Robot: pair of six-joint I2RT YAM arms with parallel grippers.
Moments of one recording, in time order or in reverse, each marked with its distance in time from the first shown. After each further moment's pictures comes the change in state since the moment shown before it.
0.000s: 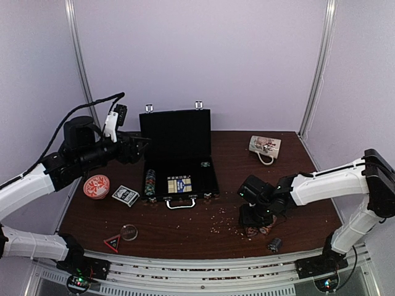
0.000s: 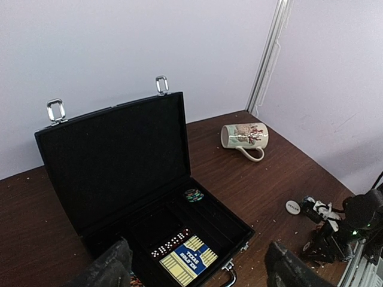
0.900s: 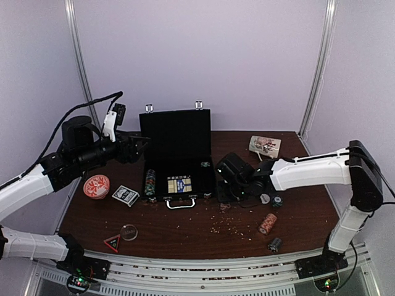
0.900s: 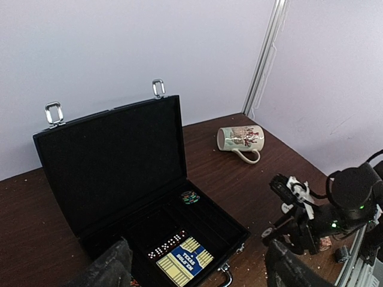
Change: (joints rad) left arm 0.000 -0.014 0.000 0.000 0.012 -0.007; right arm 0.003 0.184 0.325 0.113 0.134 -0.181
